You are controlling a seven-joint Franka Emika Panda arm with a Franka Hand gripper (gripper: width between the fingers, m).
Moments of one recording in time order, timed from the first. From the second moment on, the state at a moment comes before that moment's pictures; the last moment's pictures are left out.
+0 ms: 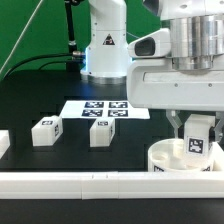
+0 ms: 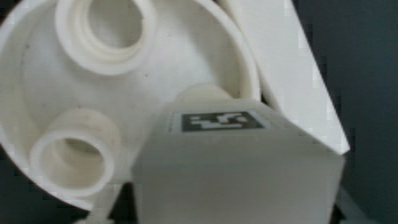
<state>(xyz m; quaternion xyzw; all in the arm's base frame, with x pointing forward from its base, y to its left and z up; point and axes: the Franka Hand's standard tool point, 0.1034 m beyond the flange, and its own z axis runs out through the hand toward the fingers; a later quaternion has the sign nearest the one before) 0.639 0.102 0.069 -0.93 0.37 -0.05 0.07</state>
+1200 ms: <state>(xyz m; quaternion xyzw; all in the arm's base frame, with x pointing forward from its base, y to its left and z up) 0.641 0.107 0.065 -0.48 0.86 0.04 0.15</state>
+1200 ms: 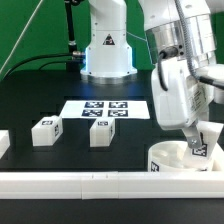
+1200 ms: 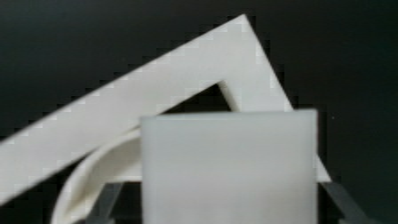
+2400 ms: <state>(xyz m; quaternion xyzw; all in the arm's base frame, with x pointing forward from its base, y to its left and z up) 0.634 0.131 0.091 -0.72 0.67 0.04 0.16</state>
